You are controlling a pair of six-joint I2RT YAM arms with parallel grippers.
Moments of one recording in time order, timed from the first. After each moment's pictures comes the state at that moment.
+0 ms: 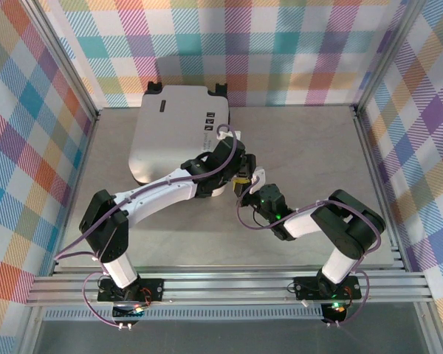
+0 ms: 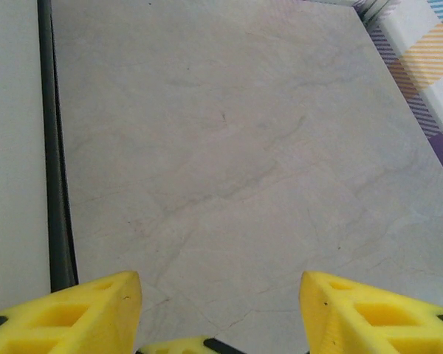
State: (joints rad) left arm -0.84 1.70 1.38 -0.34 -0.24 -0.59; right arm 0.74 1.68 0.47 0.99 0.10 0.39
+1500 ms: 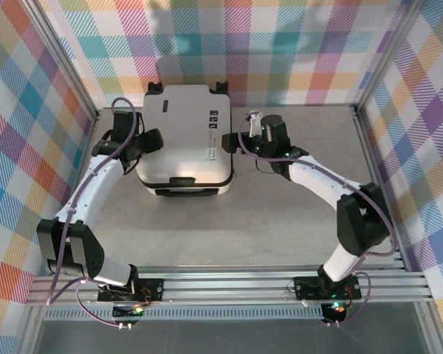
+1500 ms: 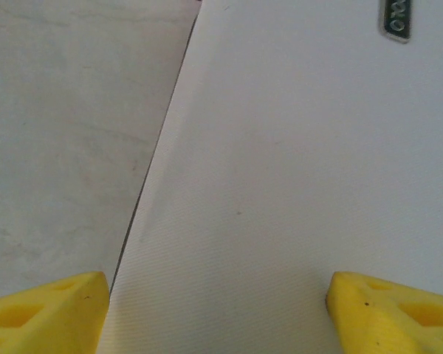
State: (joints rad) left arm -0.13 1.45 1.30 -0.60 -0.10 -0.39; right arm 0.51 1.68 1.23 0.03 -0.28 0.38
